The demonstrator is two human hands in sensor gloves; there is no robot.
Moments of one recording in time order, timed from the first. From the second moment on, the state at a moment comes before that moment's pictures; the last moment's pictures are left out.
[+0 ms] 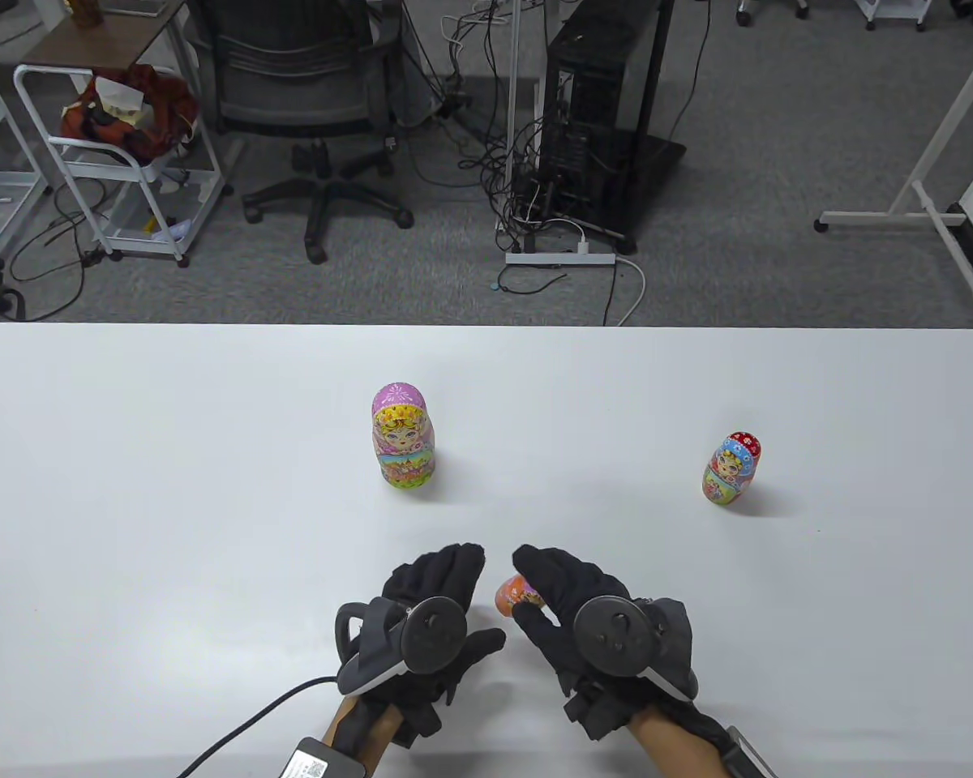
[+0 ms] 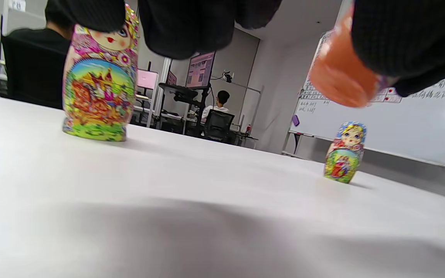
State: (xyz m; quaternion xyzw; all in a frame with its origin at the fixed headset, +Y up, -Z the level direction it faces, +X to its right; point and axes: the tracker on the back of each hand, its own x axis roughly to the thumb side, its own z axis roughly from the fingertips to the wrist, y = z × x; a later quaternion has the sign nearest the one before) left_hand -0.112 -0.732 -0.270 0.03 -0.19 0.10 0.98; right_hand 0.101 -0.700 -0.259 0.16 -0.11 0.96 0.20
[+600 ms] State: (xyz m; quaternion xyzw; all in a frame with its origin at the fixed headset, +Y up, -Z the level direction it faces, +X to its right) left_hand -0.114 -0.744 -0.278 -0.01 -0.16 0.01 0.99; right_hand 0.094 -0.743 -0.277 0.15 0.03 0.98 0.09
